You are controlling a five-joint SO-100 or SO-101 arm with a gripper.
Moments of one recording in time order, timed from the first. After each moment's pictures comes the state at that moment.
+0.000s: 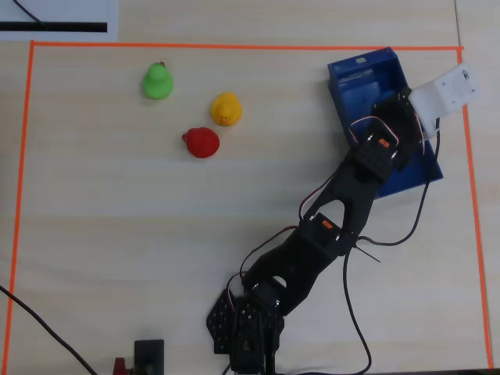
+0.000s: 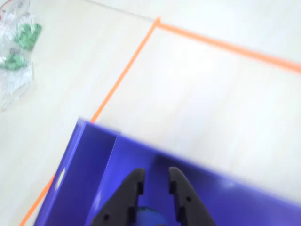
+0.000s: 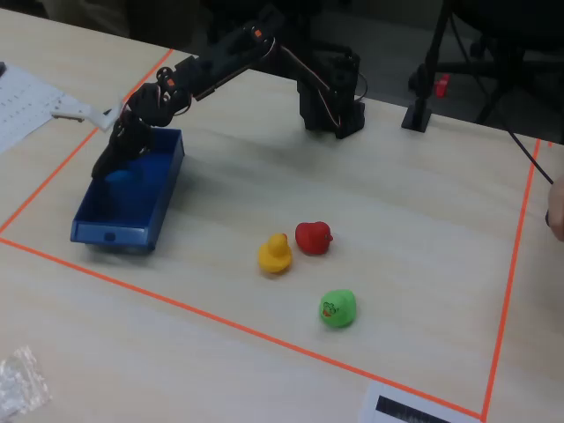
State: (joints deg) arm 43.7 57.9 69.5 16.1 -63.7
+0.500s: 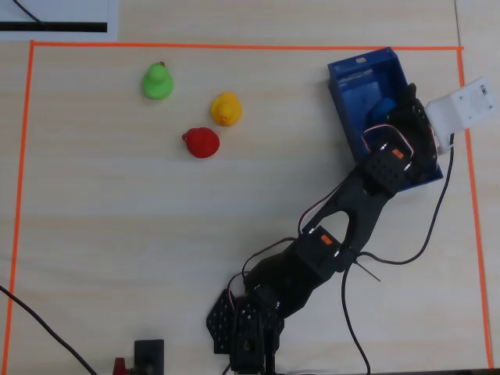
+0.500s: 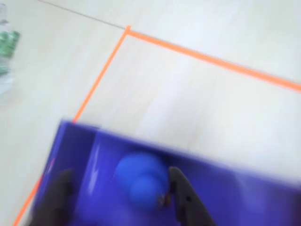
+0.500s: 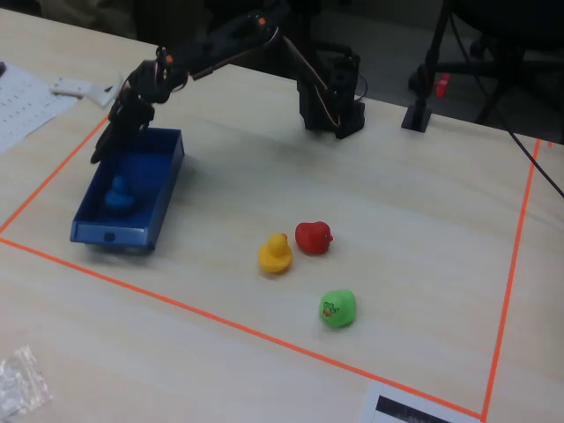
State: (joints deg) arm 46.0 71.7 76.2 29.9 -62.8
